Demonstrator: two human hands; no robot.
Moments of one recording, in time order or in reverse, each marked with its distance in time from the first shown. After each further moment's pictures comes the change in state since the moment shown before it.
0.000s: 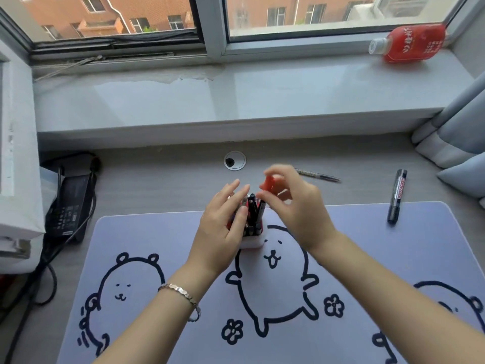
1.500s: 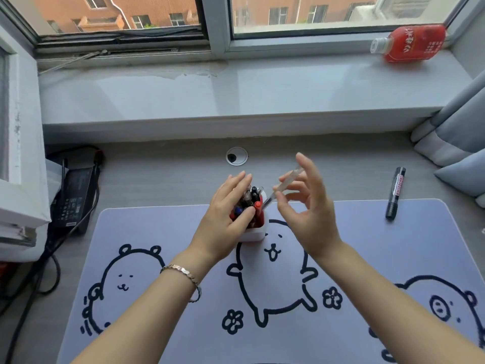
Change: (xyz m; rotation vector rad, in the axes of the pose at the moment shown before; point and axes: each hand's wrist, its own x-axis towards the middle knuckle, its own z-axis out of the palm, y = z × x) left_hand 0.002 0.003 -0.007 0.007 -0.115 0.012; right_hand -0.026 0.012 0.003 0.177 0.178 -0.082
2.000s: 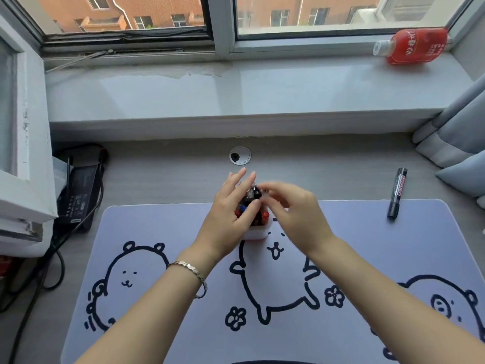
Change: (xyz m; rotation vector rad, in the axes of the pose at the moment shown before) left_hand 0.000 0.001 0.000 -0.056 0.014 -0.034; right_hand 0.000 -0.007 0.015 -0.169 -0.218 0.194
